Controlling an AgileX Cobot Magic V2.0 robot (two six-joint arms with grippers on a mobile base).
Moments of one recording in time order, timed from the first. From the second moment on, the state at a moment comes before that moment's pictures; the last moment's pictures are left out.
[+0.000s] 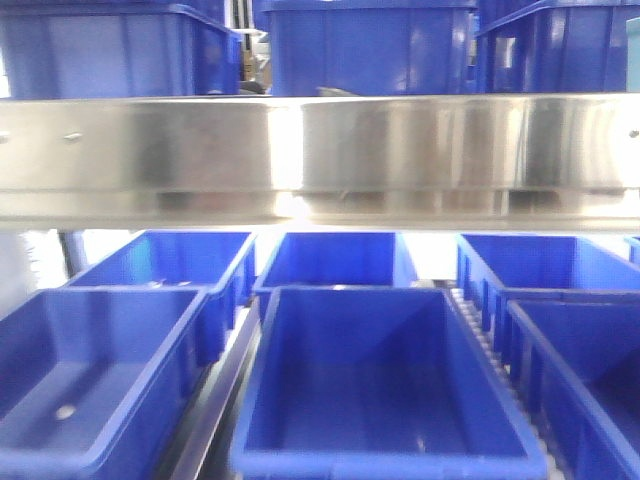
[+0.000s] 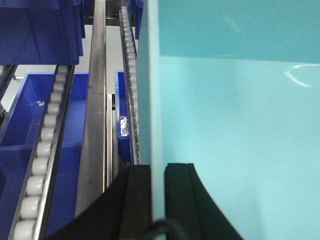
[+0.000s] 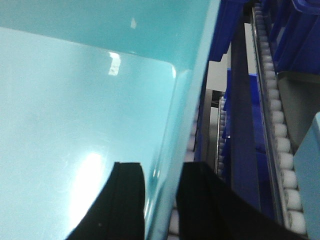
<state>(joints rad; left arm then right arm) -0.36 1.50 -1.80 0.17 0.88 -0.29 0.33 1.51 -1.82 -0.24 0.98 0.26</state>
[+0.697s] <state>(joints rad) -0.36 1.50 -1.80 0.17 0.88 -0.29 0.33 1.51 -1.82 -0.24 0.98 0.26</state>
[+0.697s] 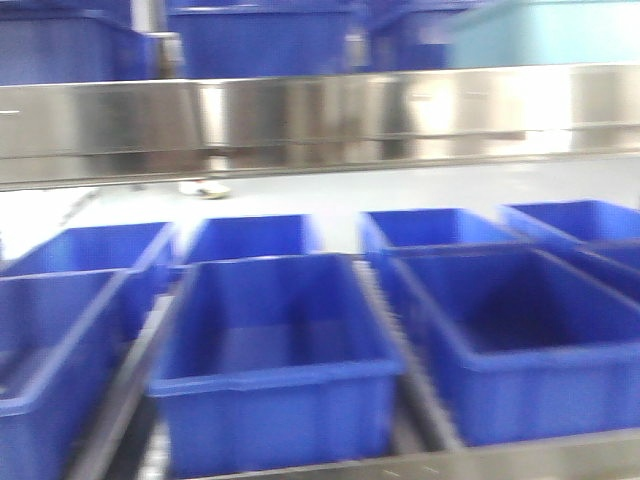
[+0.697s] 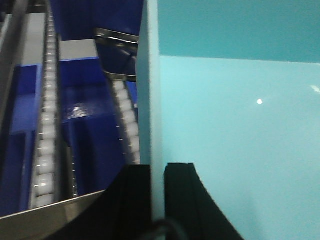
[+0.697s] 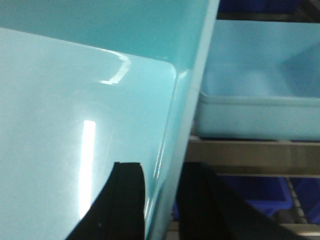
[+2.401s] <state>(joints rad) -0.36 1.50 -1.80 0.16 0.88 -0.29 0.33 1.51 -1.82 -0.24 0.98 0.26</state>
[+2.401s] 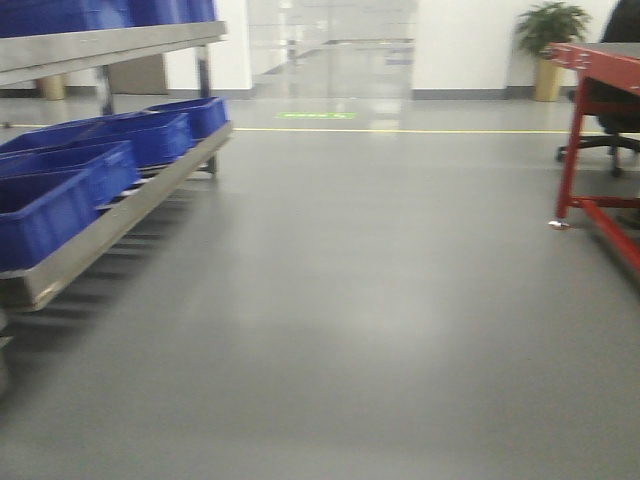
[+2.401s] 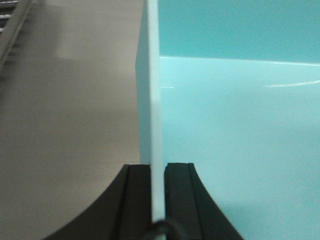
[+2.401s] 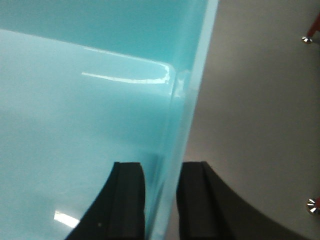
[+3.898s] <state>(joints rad) -0.36 1.50 -1.80 0.16 0.87 -0.29 0.33 1.51 -1.82 -0.24 0.98 0.26</state>
